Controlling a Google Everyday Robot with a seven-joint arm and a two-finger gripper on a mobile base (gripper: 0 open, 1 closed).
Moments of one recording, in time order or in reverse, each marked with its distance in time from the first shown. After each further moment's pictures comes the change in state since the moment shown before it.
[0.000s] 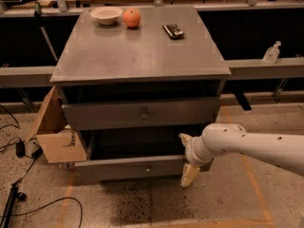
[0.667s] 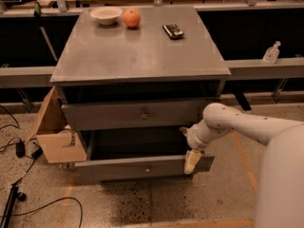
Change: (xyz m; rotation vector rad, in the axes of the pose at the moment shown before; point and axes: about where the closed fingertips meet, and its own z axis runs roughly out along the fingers) arm 0.023 -0.046 0.024 -0.148 -0.035 0.013
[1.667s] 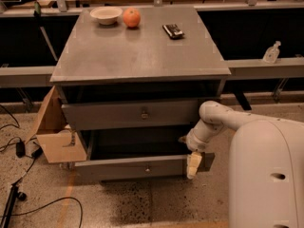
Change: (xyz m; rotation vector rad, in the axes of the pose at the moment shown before) arm 0.019 0.018 0.036 -0.275 -0.011 0.056
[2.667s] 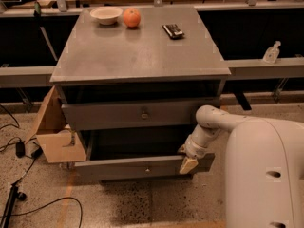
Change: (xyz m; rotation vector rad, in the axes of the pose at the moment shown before) arm 0.004 0.029 0.021 -0.091 0.022 0.028
